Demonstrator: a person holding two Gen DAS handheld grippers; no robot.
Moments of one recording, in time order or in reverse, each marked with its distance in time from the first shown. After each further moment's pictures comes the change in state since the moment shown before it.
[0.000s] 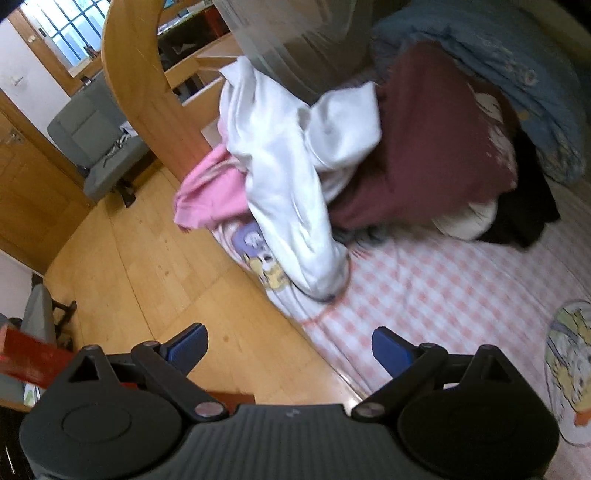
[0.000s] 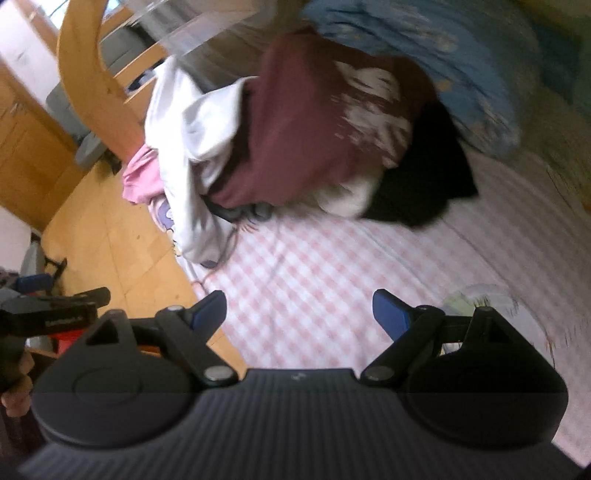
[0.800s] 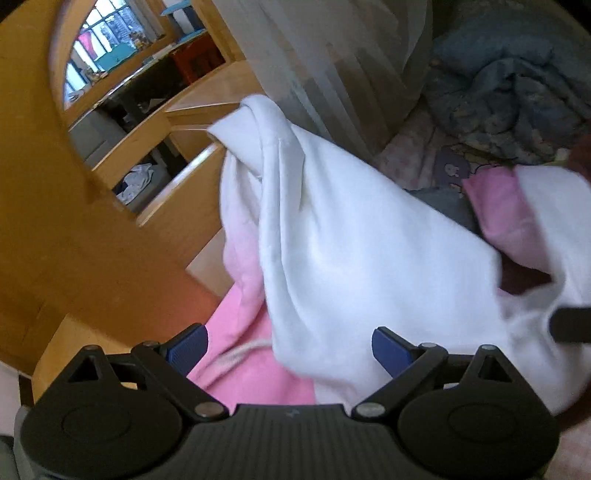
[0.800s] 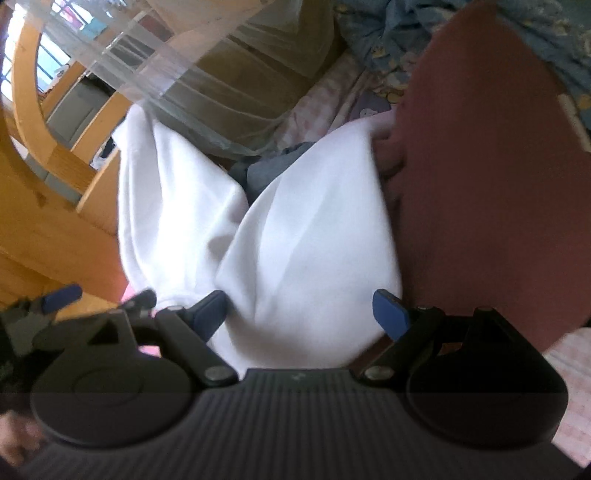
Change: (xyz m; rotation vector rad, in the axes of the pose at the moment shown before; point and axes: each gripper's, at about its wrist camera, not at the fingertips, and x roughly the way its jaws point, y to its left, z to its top) left arm 0.330 0.126 0.259 0.138 -0.150 -0.013; right arm 0.281 0.153 0.208 0.248 -0.057 0.028
